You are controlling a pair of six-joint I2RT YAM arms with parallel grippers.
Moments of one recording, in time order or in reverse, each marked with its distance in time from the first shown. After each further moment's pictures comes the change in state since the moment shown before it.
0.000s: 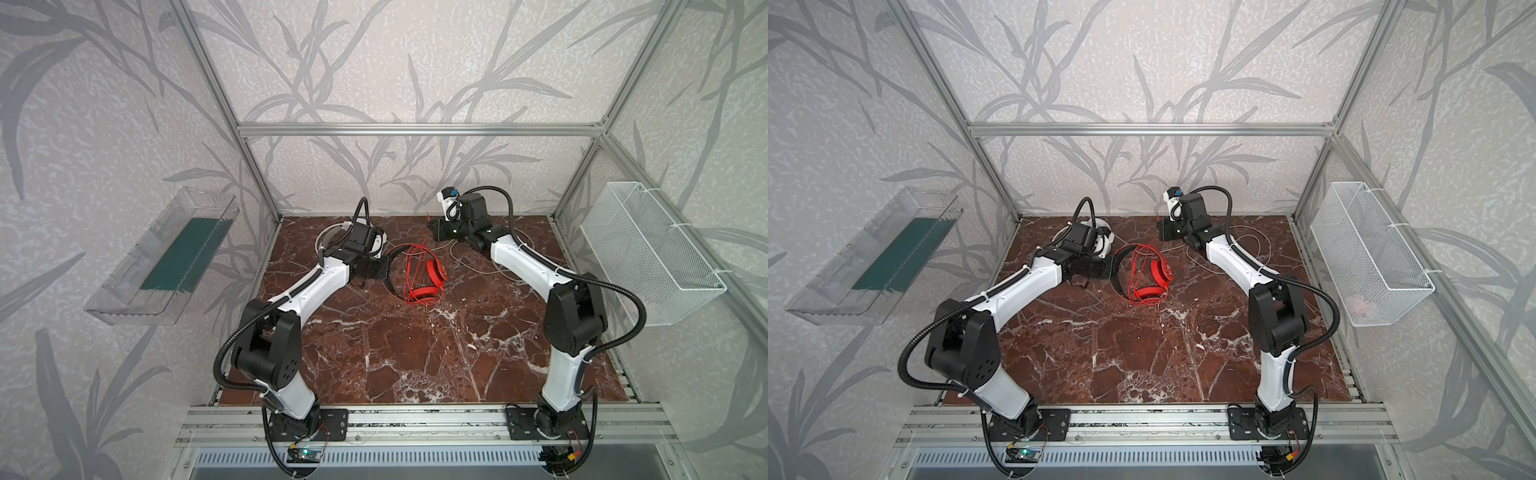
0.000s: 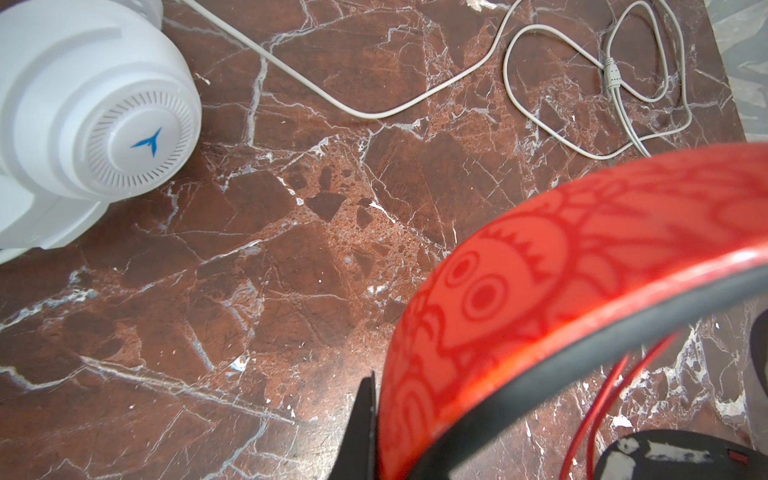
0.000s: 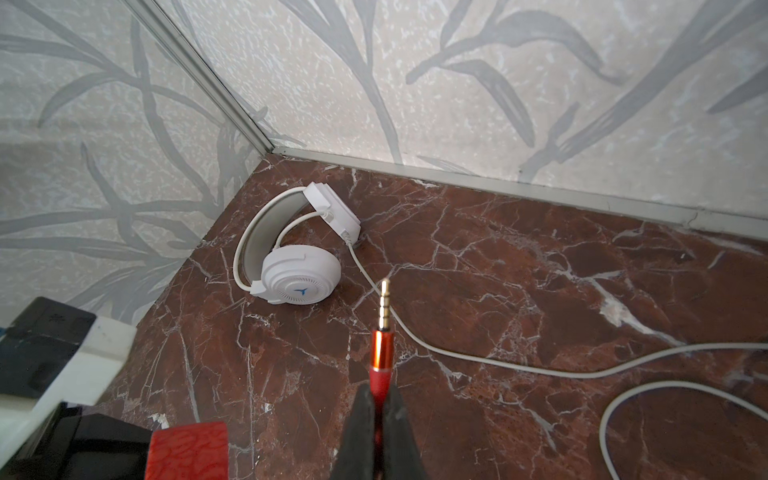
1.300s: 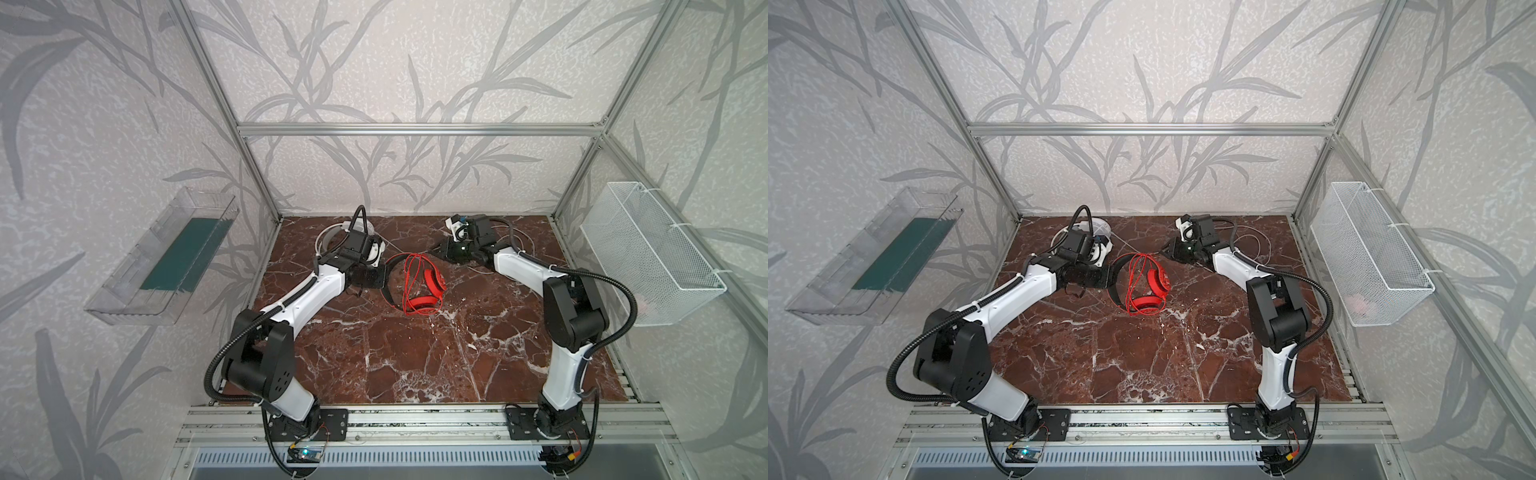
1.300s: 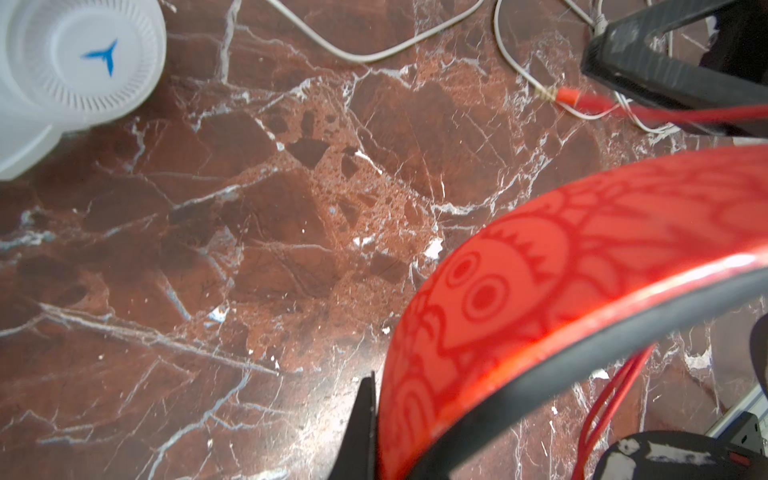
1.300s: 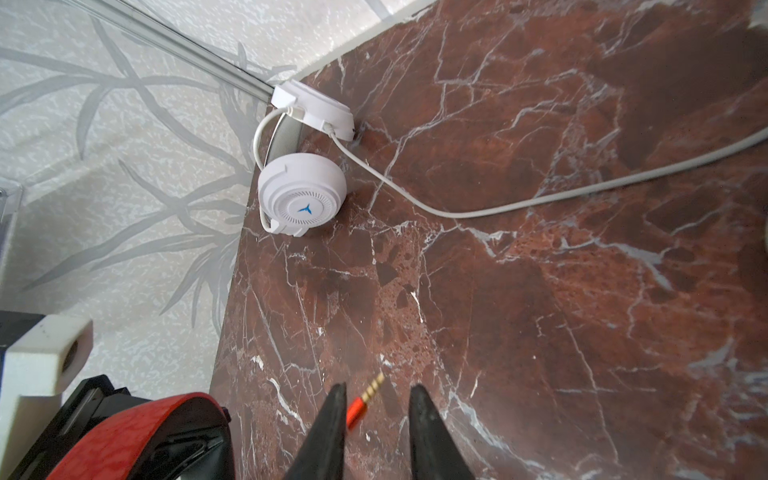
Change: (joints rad) left arm 0.000 -0.082 -0.098 -0.032 0.052 -0.015; right arm -0.066 0.003 -0.245 0.081 -0.254 0.314
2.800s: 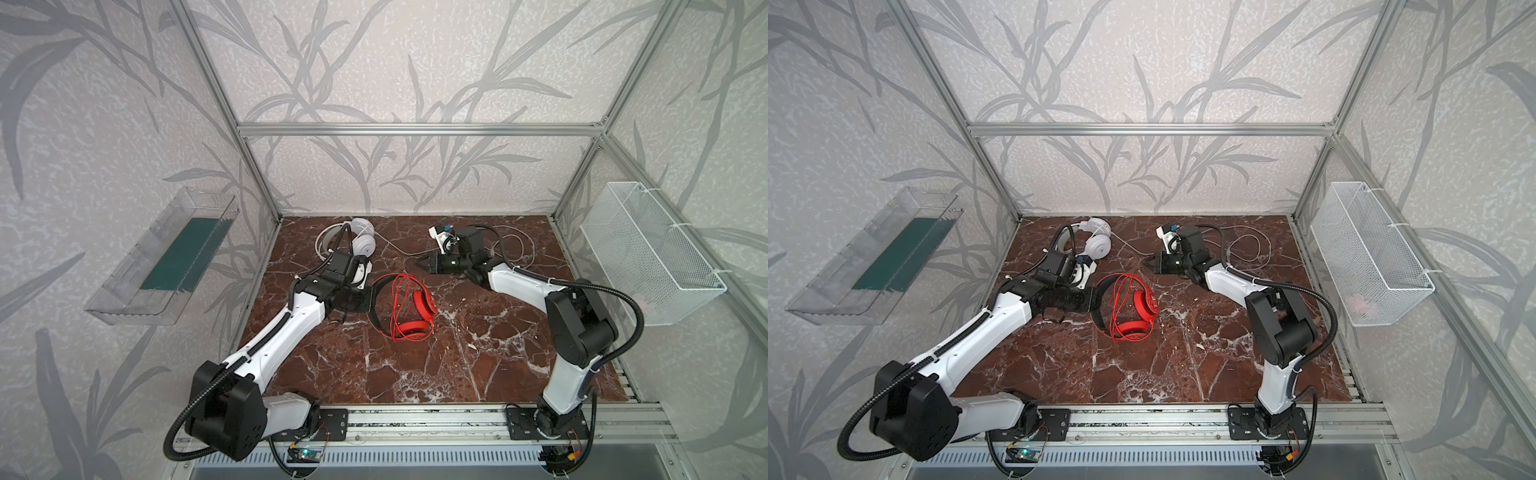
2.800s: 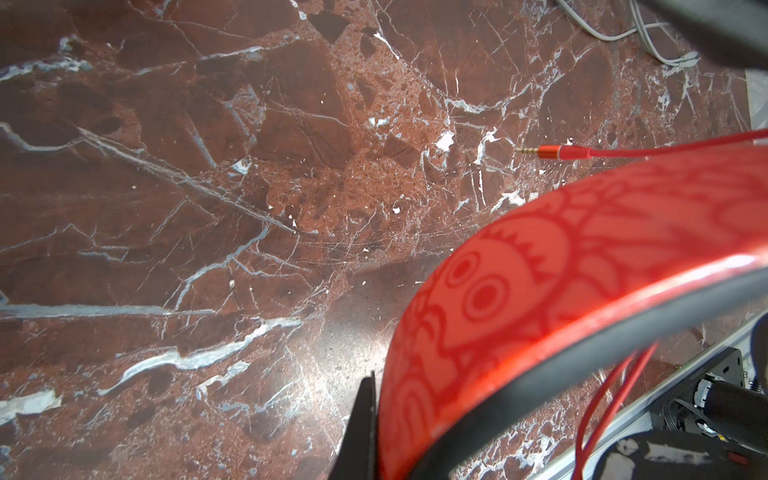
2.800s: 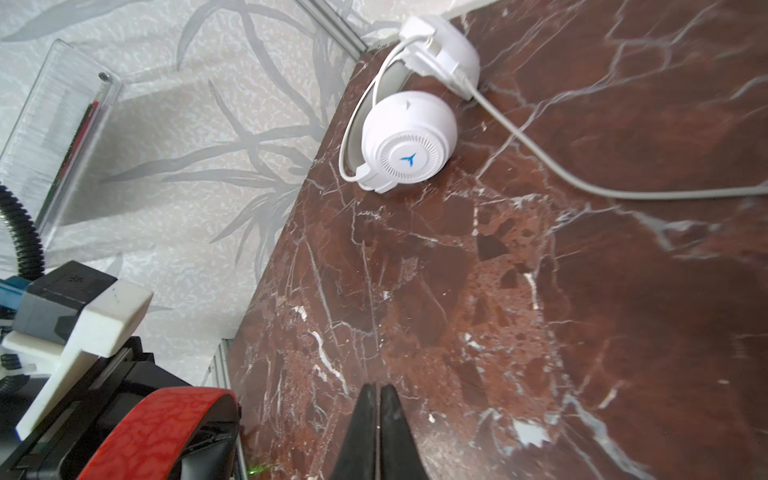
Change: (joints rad) left arm 0.000 -0.296 -0.188 -0.161 -0.010 -0.032; right arm 0.139 -0.083 -0.175 0.248 -0.076 -0.025
